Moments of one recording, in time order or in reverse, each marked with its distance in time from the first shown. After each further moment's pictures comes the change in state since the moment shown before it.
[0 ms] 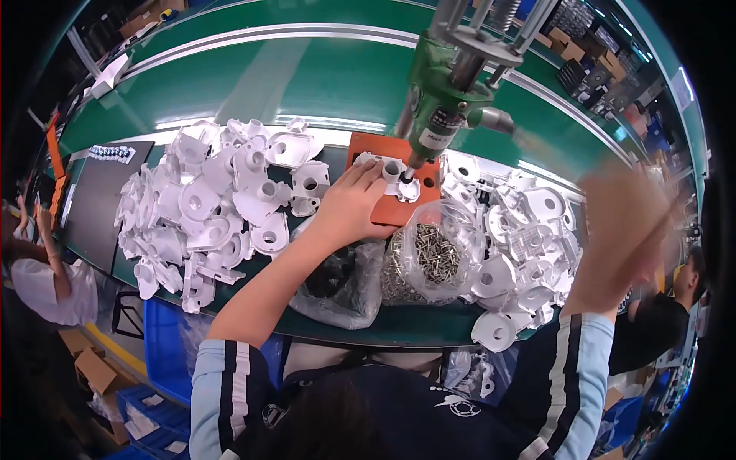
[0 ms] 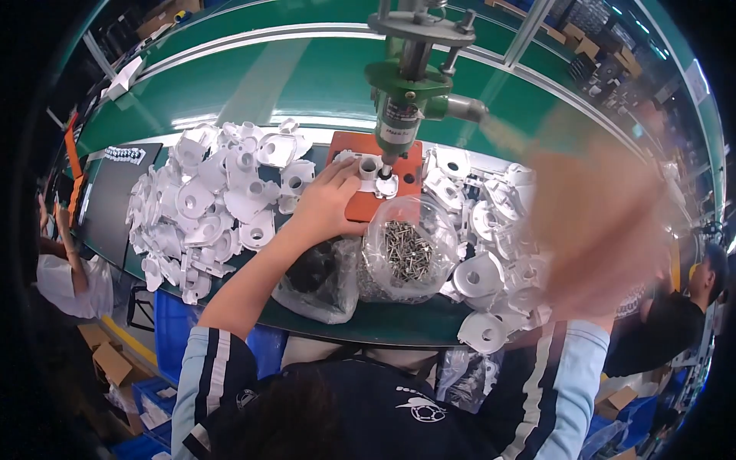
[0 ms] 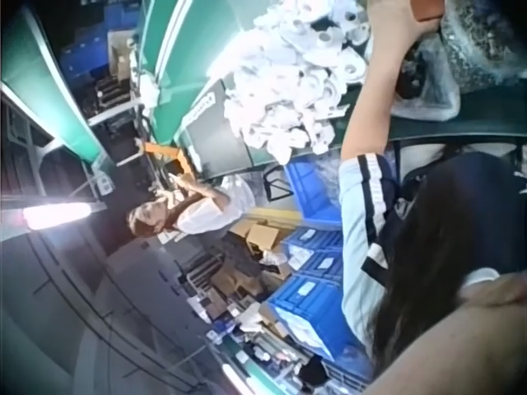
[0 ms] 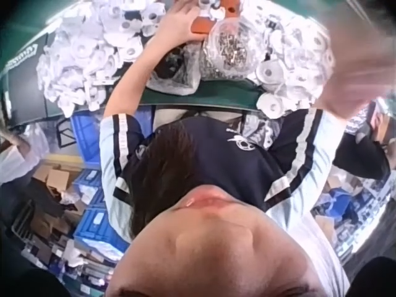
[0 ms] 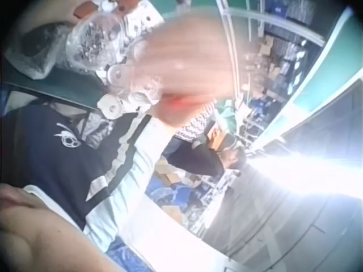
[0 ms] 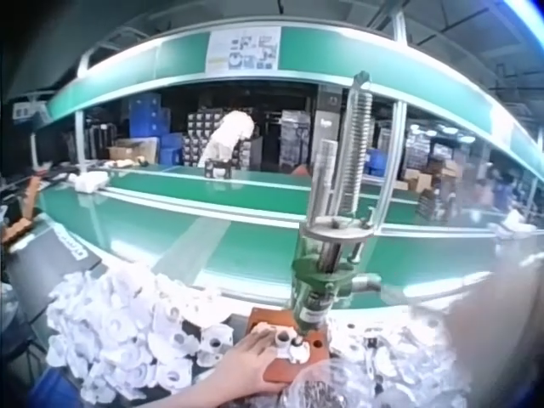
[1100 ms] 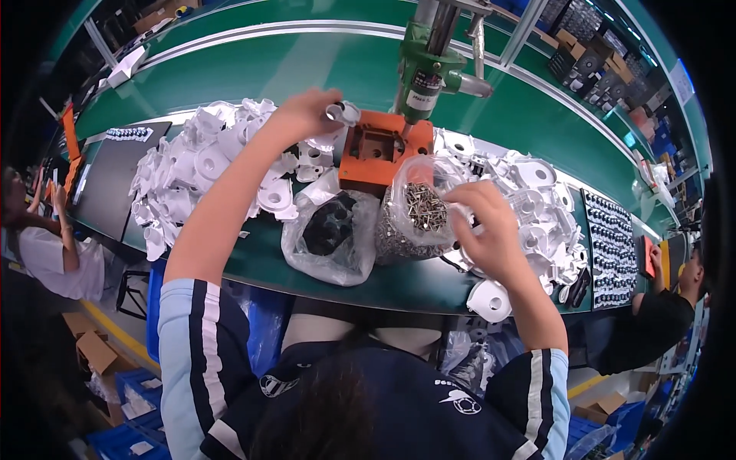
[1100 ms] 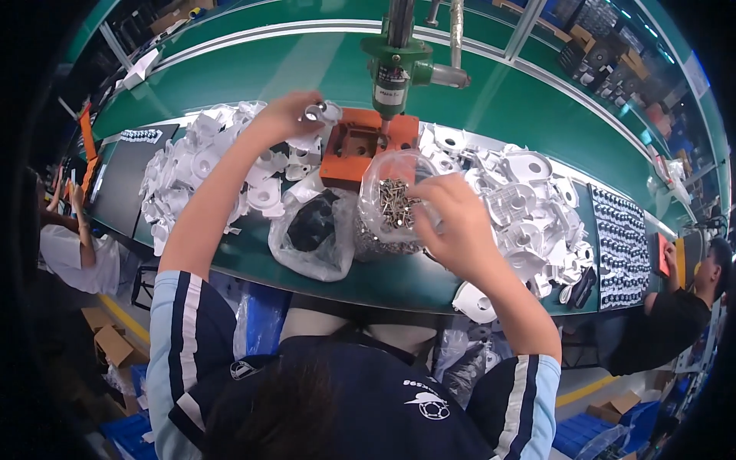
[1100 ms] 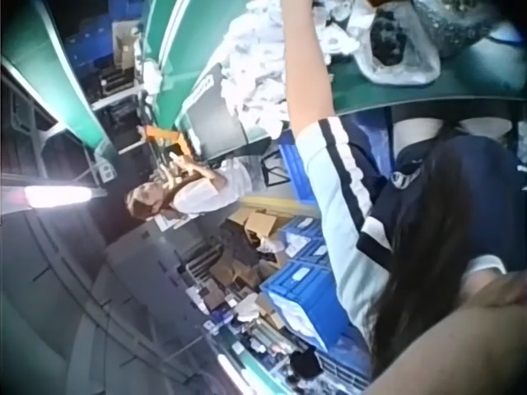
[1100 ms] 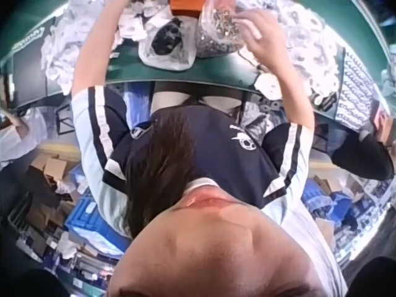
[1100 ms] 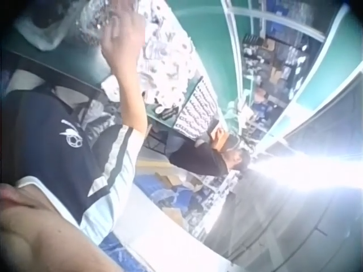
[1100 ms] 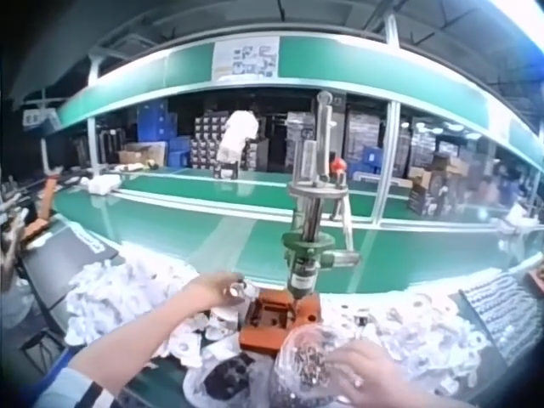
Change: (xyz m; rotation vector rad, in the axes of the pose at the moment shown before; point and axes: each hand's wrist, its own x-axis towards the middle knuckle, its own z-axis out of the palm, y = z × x) left_hand 0.053 -0.063 -0.057 0.102 -0.279 -0.228; right_hand -0.018 -0.005 0.121 -0.399 0.442 -0.045
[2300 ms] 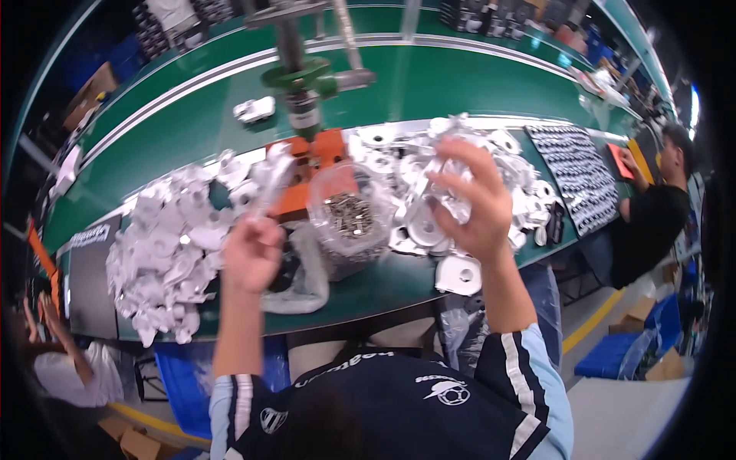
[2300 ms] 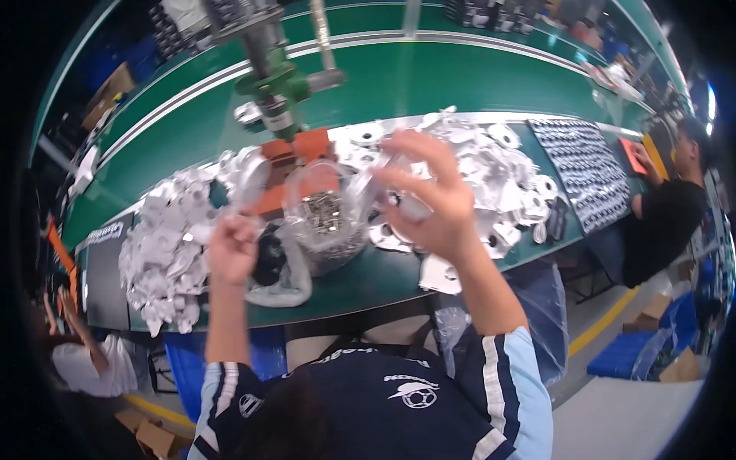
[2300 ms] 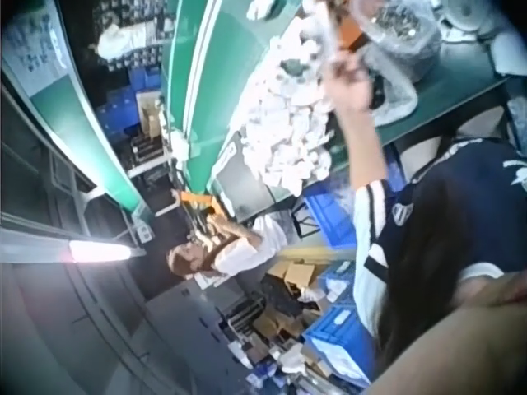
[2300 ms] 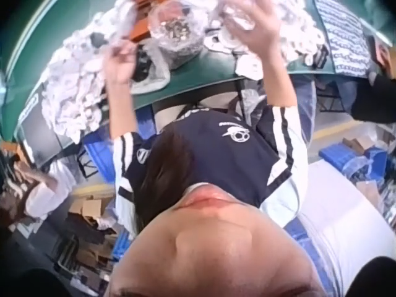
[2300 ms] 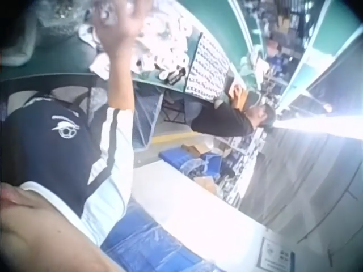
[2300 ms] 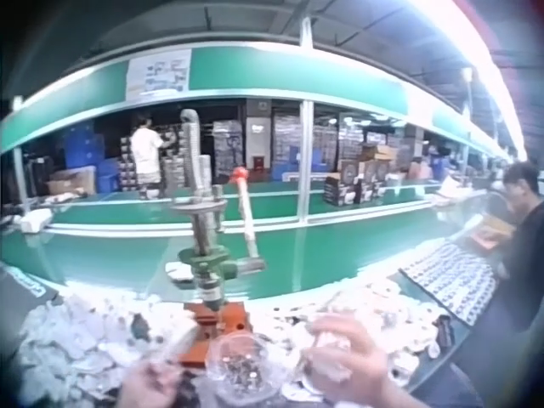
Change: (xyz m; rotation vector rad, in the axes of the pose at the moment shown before) left_hand -0.112 0.102 0.020 -2.536 0.123 -0.523; right_hand -0.028 0.011 -0.042 -0.159 0.455 -0.146
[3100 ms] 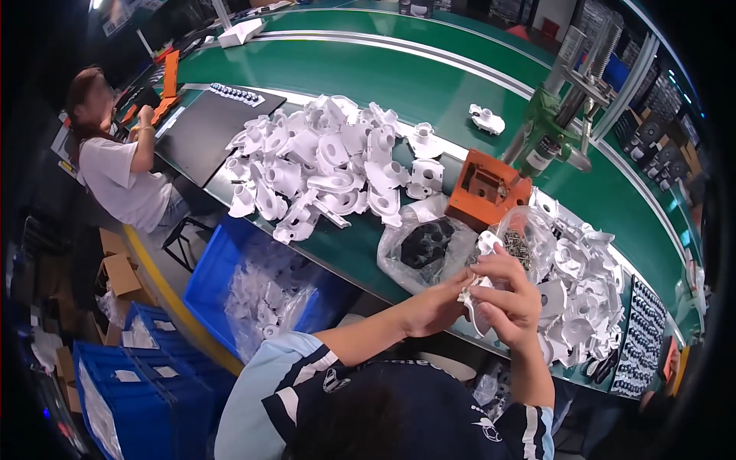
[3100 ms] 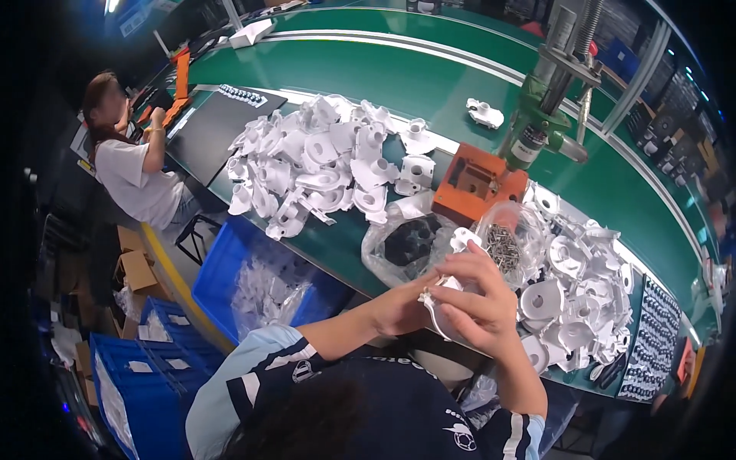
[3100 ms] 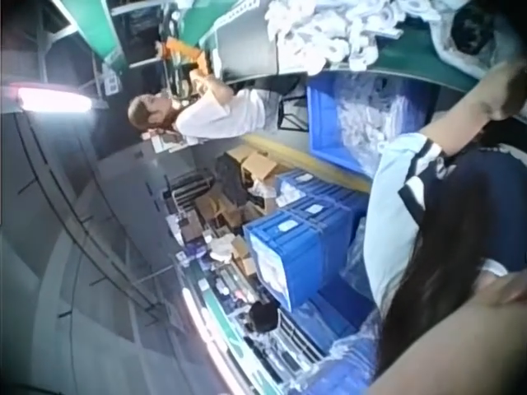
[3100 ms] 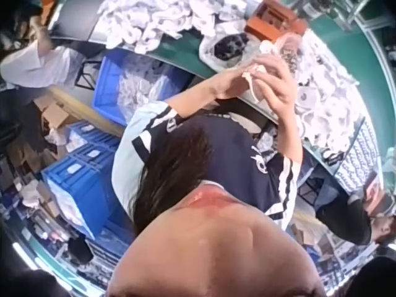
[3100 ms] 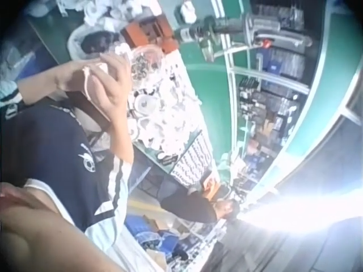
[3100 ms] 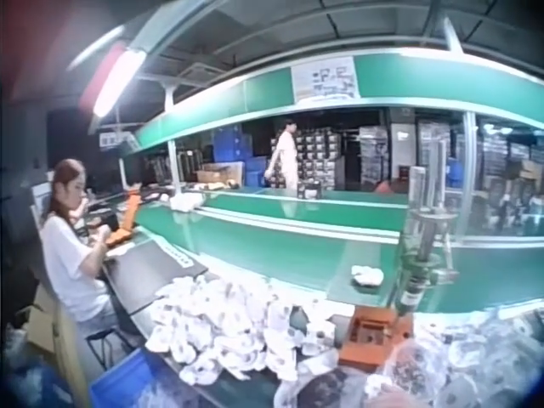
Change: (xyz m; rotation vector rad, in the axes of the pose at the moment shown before) left_hand -0.088 -0.078 -0.002 0.281 -0.260 -0.120; right_hand -0.005 -0.079 0.082 0.752 -0.522 0.028
